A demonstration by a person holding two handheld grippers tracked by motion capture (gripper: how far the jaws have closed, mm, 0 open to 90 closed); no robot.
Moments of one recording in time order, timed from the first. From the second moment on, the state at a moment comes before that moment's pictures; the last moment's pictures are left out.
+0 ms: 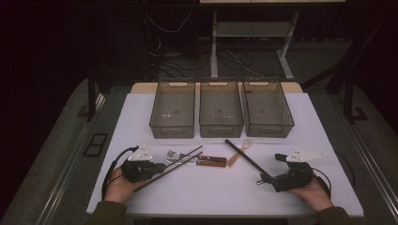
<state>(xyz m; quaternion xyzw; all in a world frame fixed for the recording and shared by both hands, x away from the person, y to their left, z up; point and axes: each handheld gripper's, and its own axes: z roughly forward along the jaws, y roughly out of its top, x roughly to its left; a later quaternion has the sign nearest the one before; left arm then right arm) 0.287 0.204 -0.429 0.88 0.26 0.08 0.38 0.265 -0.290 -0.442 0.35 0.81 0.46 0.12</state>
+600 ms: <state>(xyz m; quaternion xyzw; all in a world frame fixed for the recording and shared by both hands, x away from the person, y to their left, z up) 0.280 0.185 -0.409 0.87 0.25 0.07 0.42 0.264 -0.289 -0.441 0.35 0.81 0.46 0.12</state>
